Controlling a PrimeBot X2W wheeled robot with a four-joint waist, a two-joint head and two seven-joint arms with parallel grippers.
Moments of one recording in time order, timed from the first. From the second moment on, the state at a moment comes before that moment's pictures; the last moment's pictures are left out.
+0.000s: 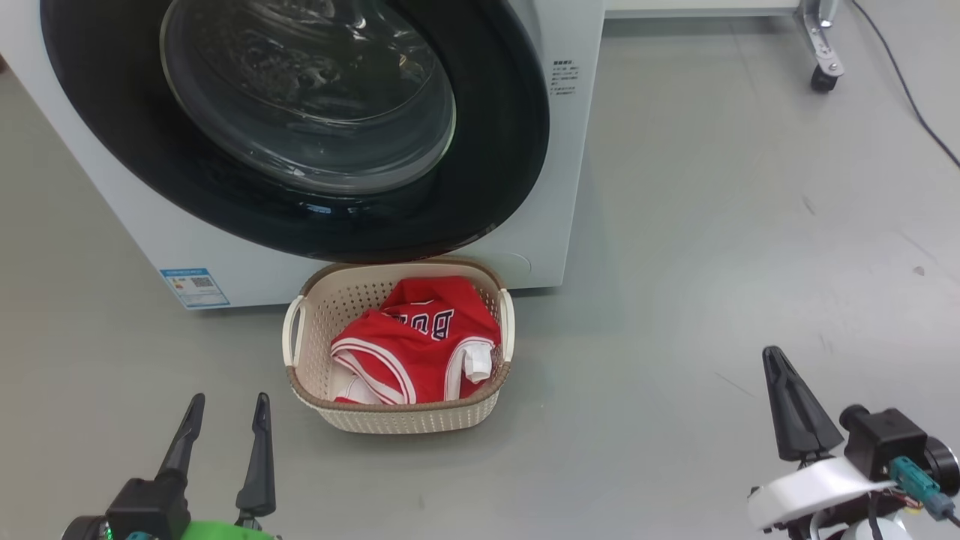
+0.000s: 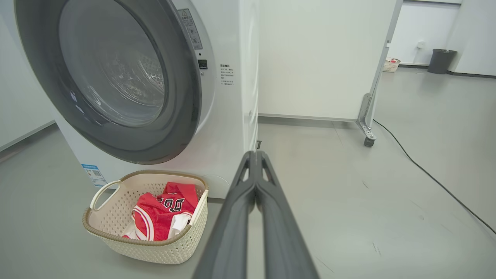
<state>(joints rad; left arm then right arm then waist) 0.12 0.13 -0.17 0.01 -0.35 0.07 -0.21 0.09 -0.13 0.11 0.10 0.25 0.04 -0.23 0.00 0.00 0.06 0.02</state>
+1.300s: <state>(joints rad) -0.16 0.06 -0.29 0.00 -0.33 0.00 -0.24 -0.71 -0.21 0.29 0.22 0.21 0.12 -0.05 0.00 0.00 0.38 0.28</state>
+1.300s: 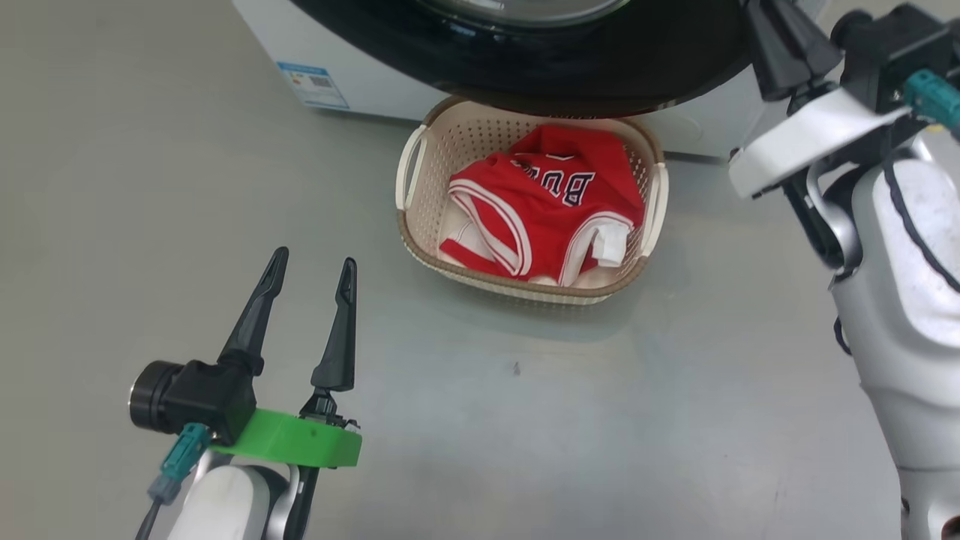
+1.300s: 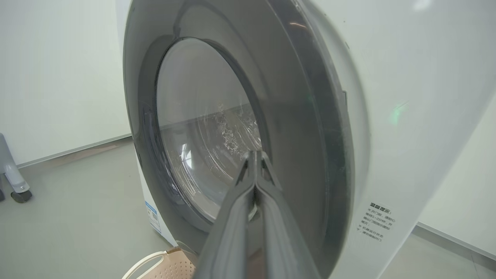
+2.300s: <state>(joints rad) -0.26 0.04 -0.31 0.05 -0.35 0.00 -0.25 -1.04 -0.27 0.28 0.43 0.29 0.13 -0.06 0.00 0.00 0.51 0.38</state>
